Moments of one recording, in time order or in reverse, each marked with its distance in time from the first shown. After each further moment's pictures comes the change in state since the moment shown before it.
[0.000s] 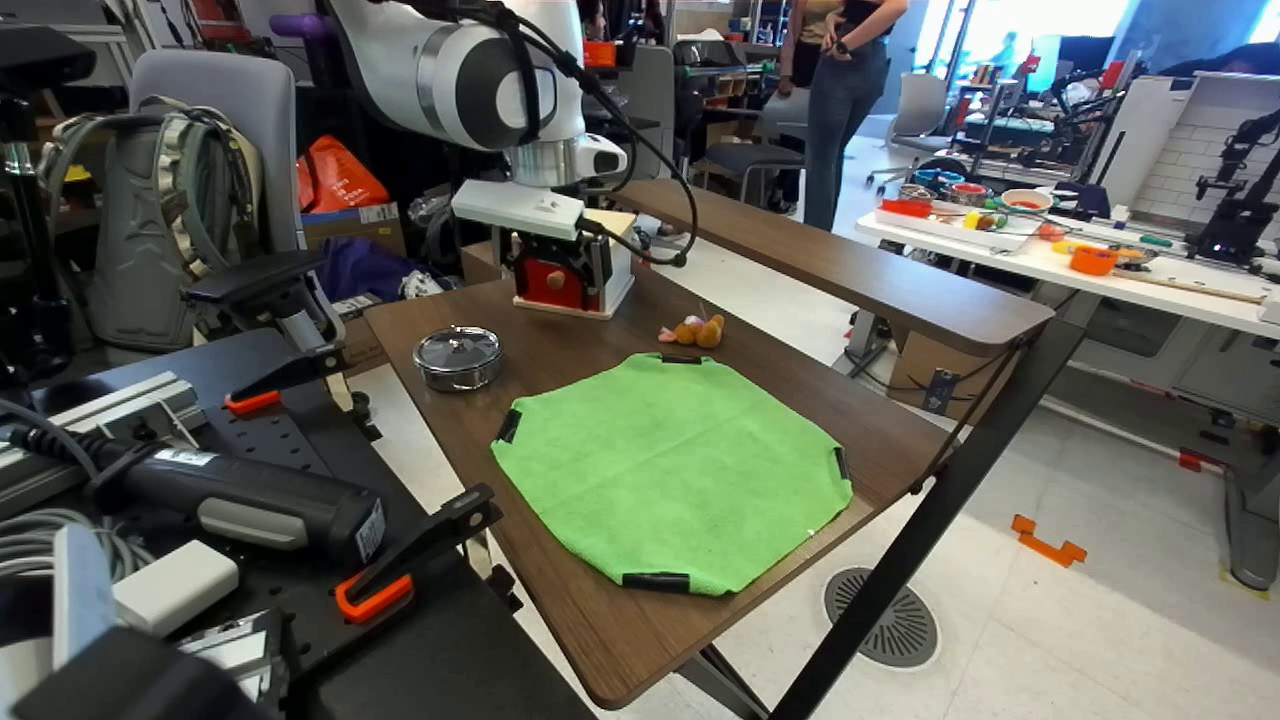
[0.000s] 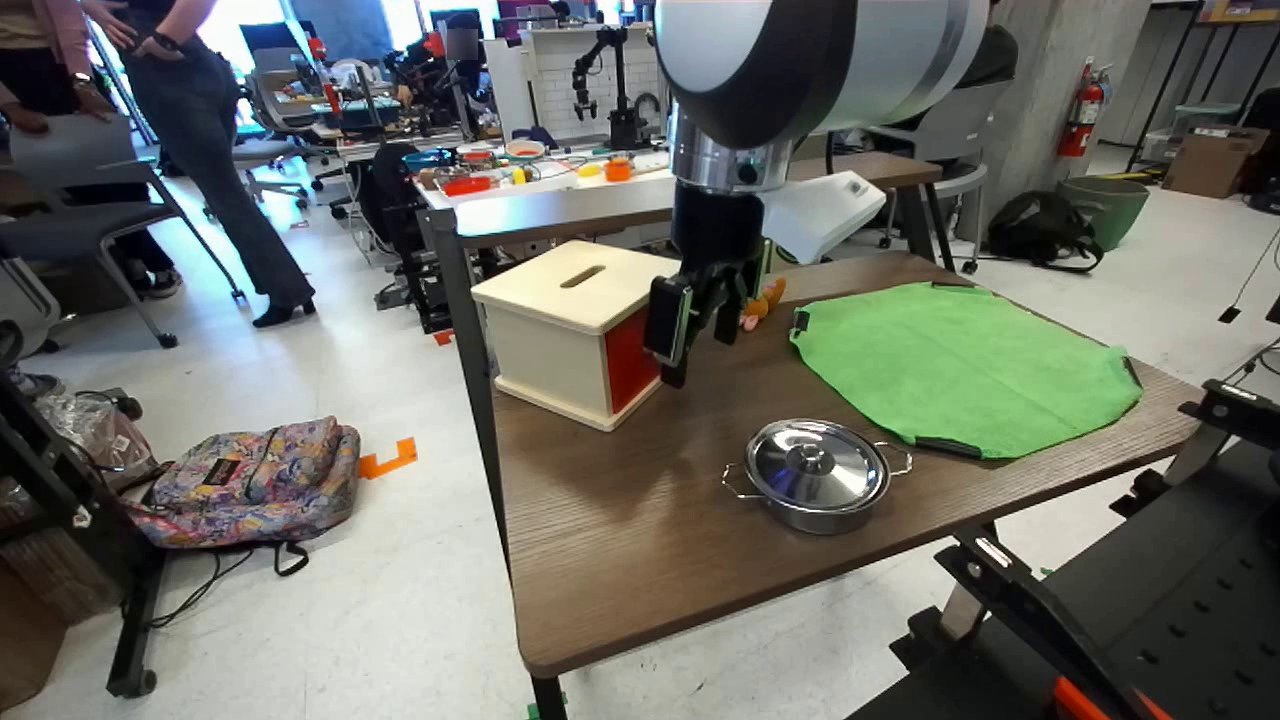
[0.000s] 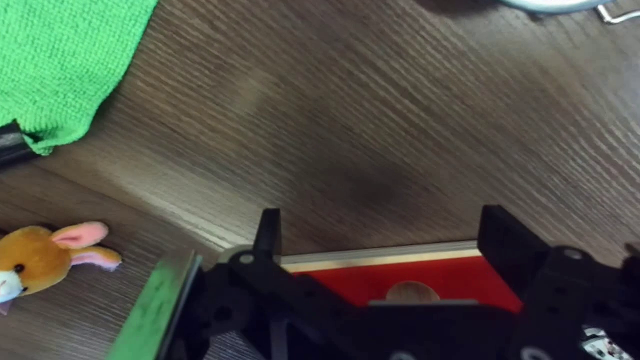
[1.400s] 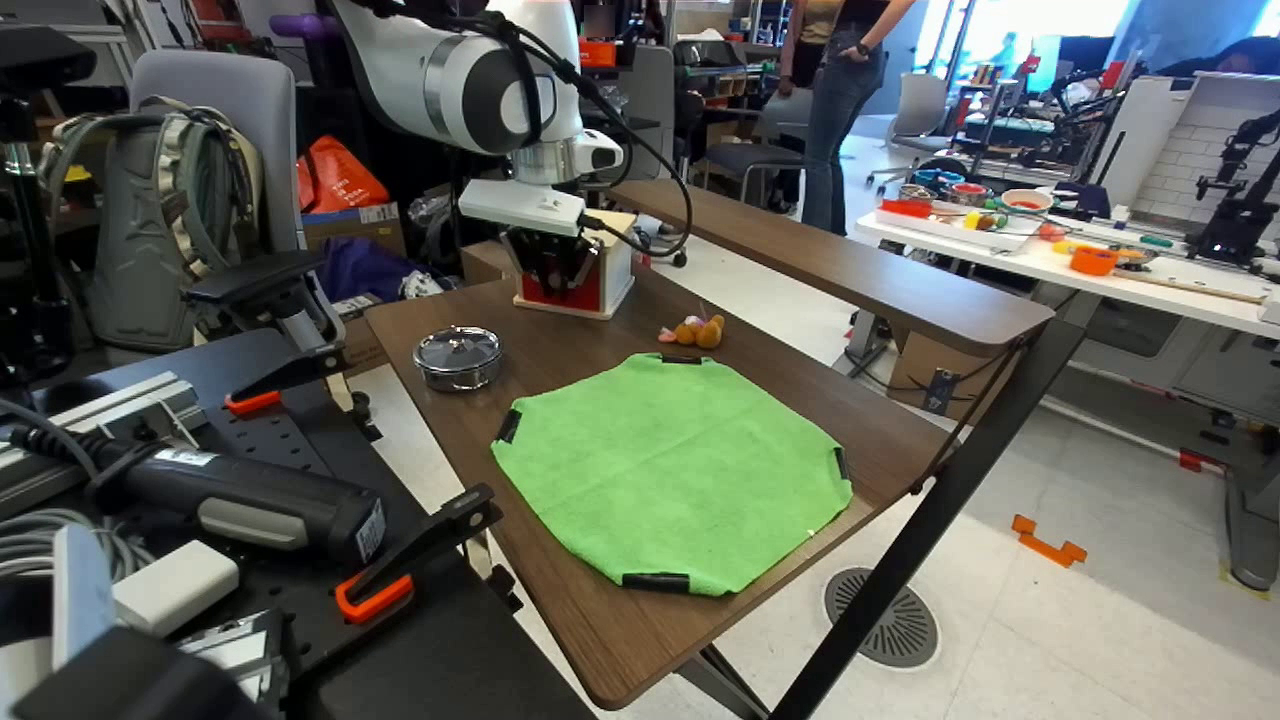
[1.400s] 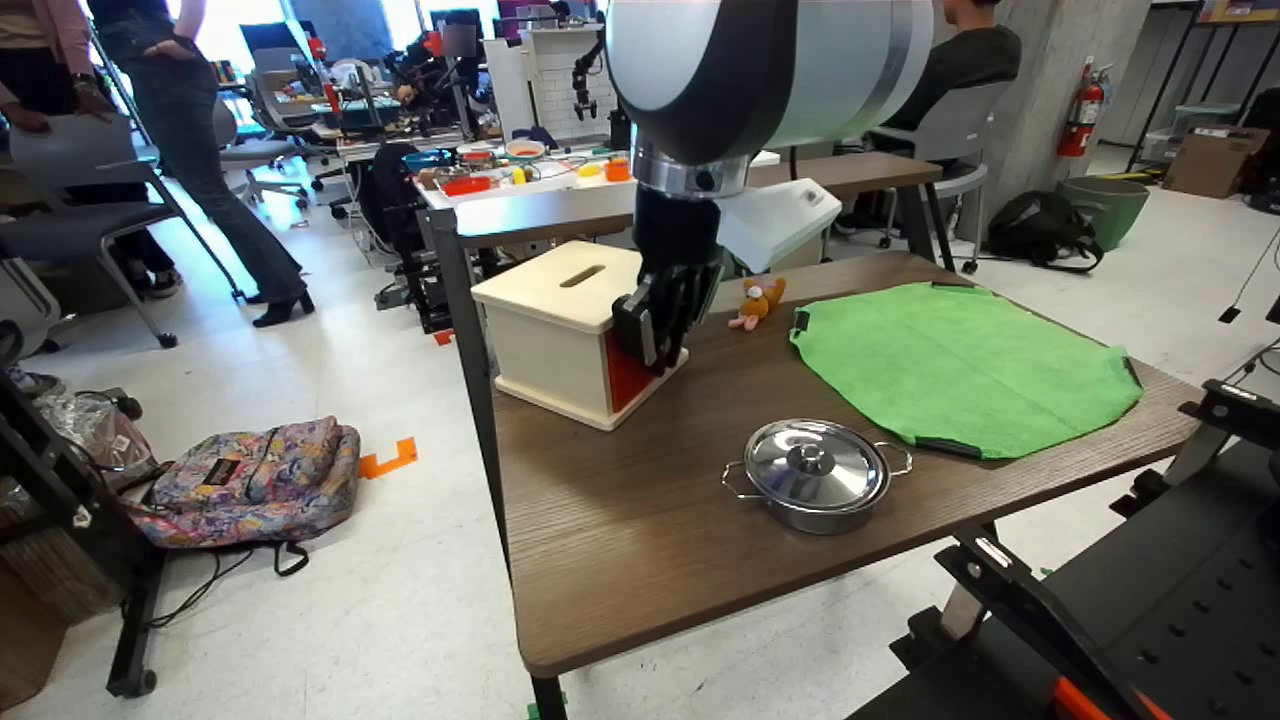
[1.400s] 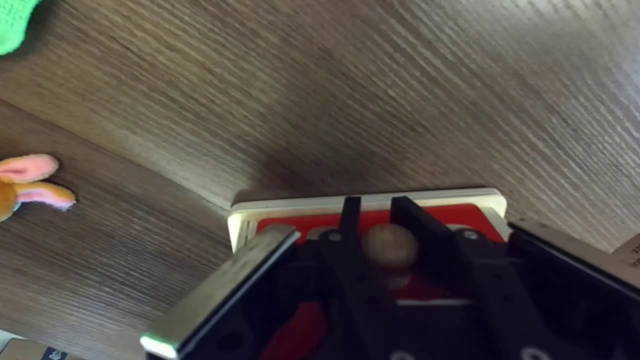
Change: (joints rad) arm 0.024 0.053 0.011 0.079 0.000 0.022 0.000
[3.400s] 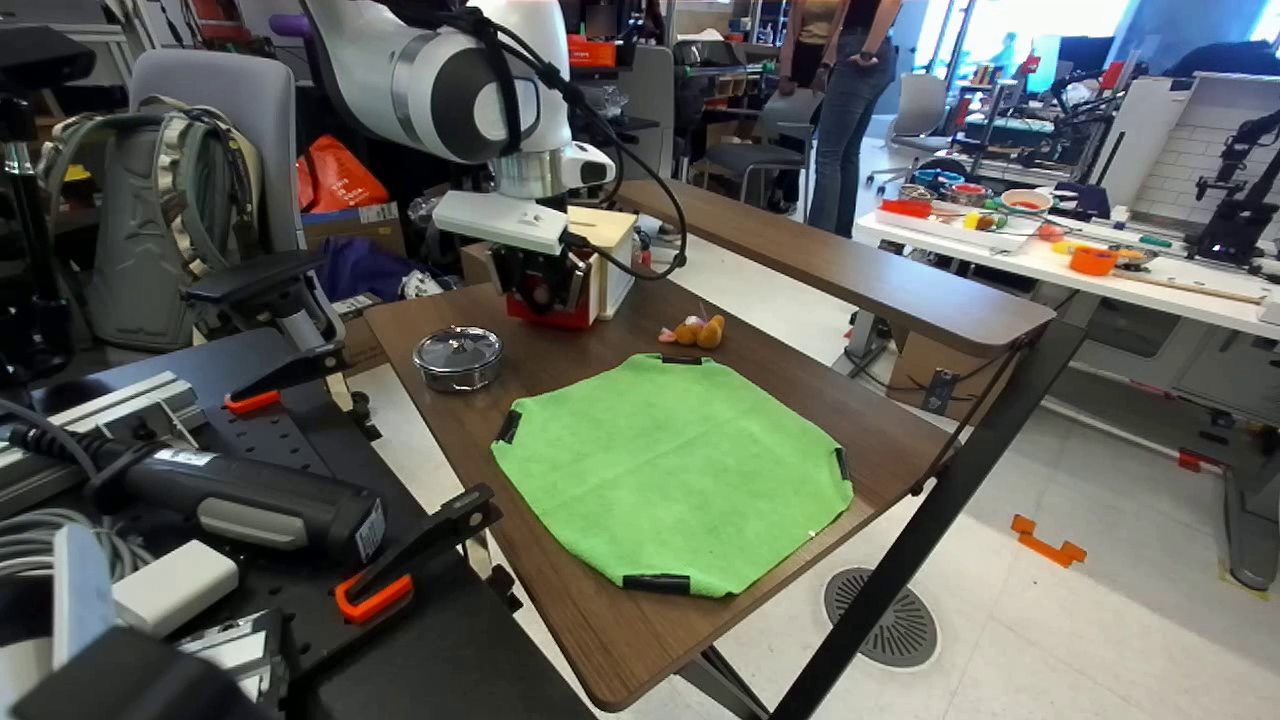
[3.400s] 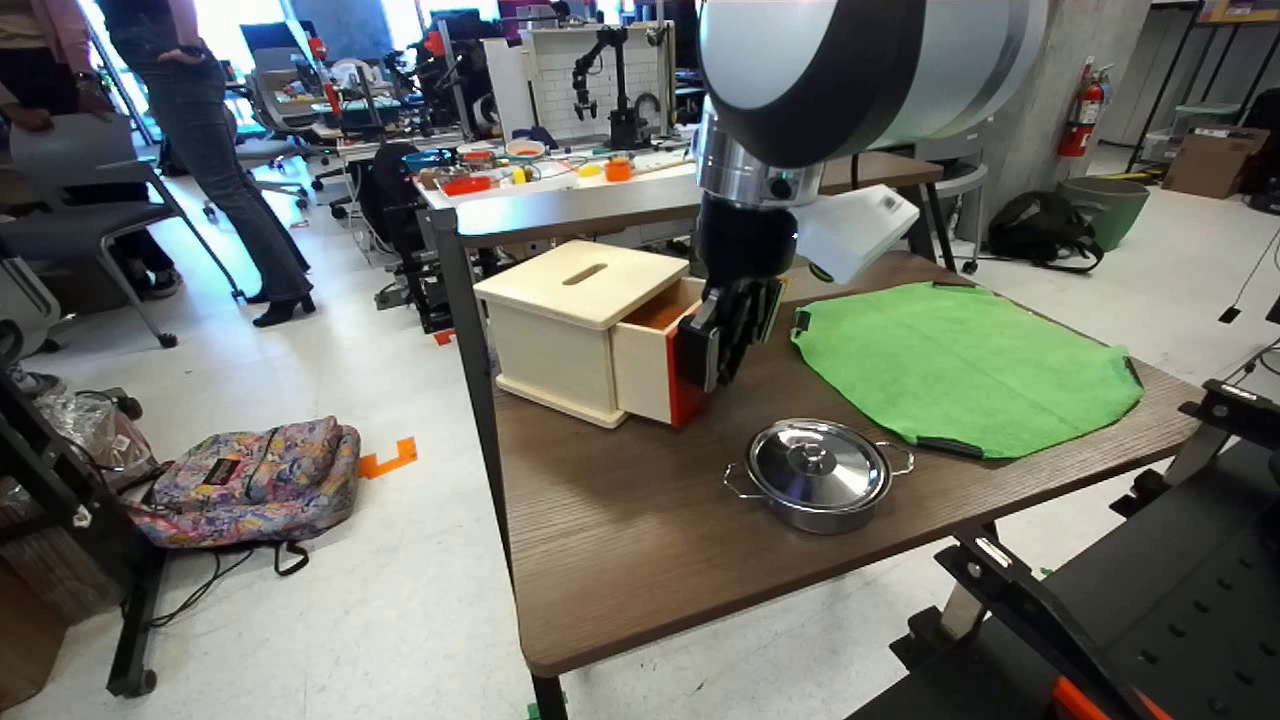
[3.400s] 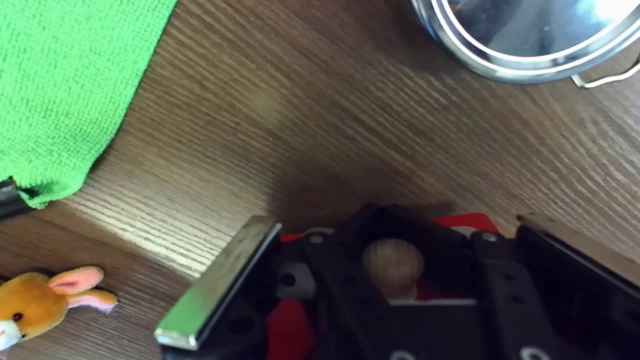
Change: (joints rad) arm -0.046 -0.090 0.001 -0.182 0.000 0.045 -0.002
